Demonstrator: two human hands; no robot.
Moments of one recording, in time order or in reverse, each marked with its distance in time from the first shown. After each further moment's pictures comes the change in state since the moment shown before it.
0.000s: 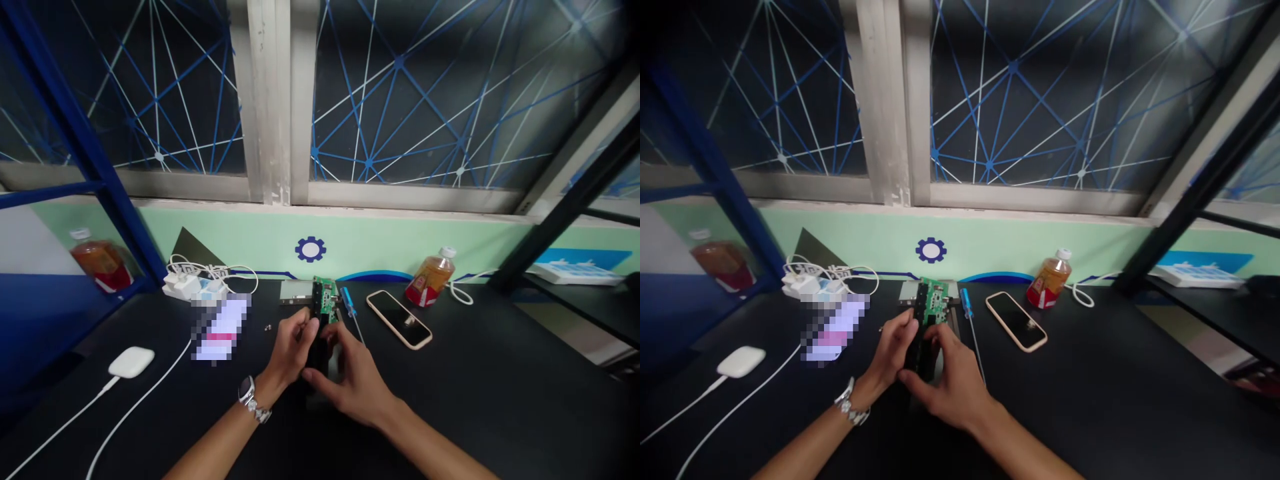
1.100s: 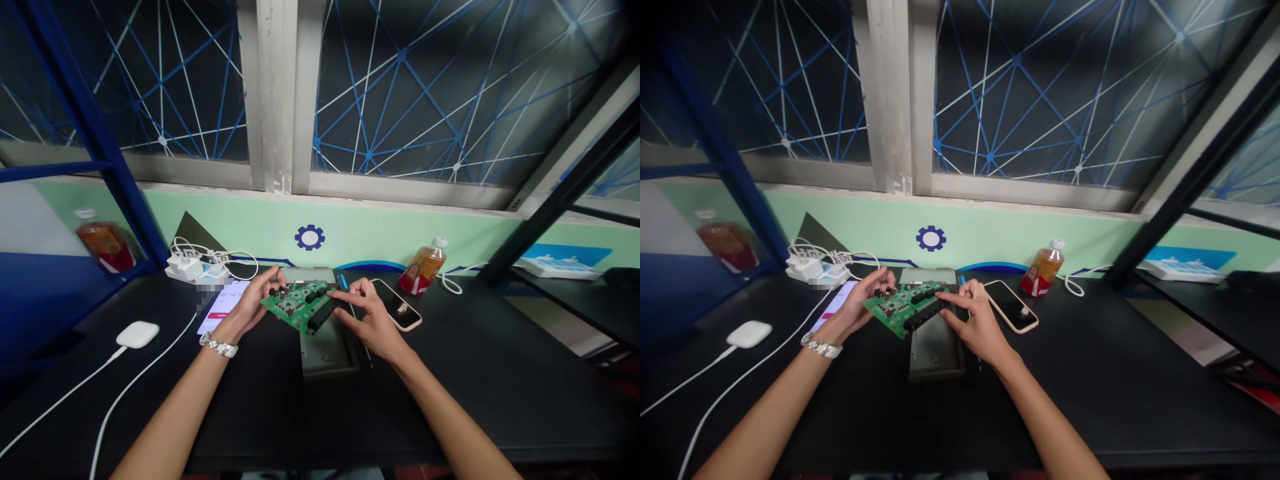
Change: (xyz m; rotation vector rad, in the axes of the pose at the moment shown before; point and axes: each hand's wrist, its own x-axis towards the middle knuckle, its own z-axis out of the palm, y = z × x) left_hand 0.031 -0.004 -0.067 -0.559 -0.133 -0.333; right_hand 0.019 0.033 -0.041 -0.151 0.125 -0.171
